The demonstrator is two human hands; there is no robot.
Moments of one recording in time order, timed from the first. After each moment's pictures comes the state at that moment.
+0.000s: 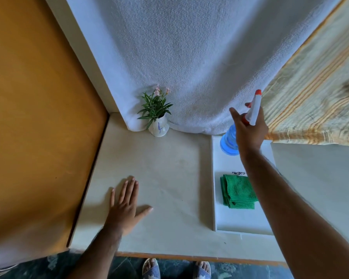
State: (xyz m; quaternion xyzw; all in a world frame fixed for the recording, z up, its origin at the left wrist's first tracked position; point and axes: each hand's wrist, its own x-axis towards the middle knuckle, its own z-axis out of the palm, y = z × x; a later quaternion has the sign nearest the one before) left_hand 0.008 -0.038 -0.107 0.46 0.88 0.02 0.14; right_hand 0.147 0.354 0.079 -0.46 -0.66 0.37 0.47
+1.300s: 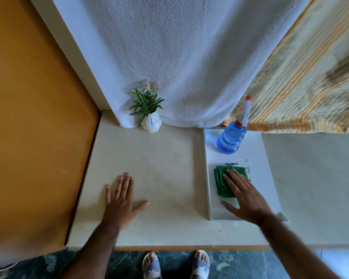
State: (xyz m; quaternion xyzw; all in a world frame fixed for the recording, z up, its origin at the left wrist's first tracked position) left_hand 0.012 -0.037 -0.104 0.45 0.88 0.02 0.13; right_hand 0.337 0.284 -0.058 -0.19 -0.98 0.09 0.05
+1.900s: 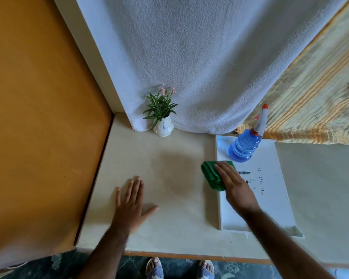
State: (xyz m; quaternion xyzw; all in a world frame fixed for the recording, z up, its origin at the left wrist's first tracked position) left_hand 0.011 -0.039 -0.102 0.46 0.88 0.04 0.14; right_hand 0.244 0.261 -0.029 -0.21 -0.95 0.15 0.16
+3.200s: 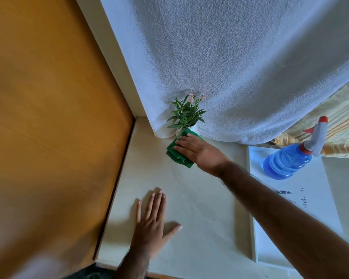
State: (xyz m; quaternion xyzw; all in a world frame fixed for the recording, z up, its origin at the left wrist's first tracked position) left_hand 0.013 -0.037 -0.098 0.46 0.88 0.04 0.11; right_hand 0.004 0.282 -0.030 0.14 -0.97 0.10 0.15
